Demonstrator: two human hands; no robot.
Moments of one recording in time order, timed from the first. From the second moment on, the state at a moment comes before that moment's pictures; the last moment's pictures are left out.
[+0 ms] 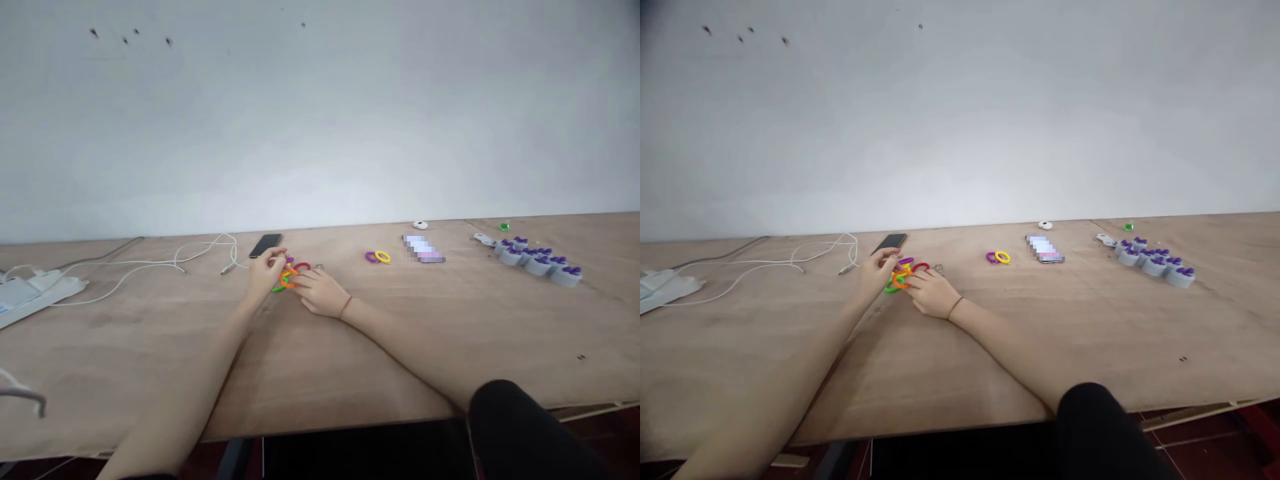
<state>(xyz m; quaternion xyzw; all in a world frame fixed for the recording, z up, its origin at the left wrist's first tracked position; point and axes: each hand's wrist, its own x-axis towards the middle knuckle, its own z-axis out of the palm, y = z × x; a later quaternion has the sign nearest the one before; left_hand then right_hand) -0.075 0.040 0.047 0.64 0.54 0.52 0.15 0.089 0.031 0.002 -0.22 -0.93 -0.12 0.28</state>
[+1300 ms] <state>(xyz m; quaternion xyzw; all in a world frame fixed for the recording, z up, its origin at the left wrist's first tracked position) 0.000 -0.002 0.008 0.87 0.40 0.26 0.11 0.199 -0.019 -0.008 -0.41 -0.83 0.11 0.36</state>
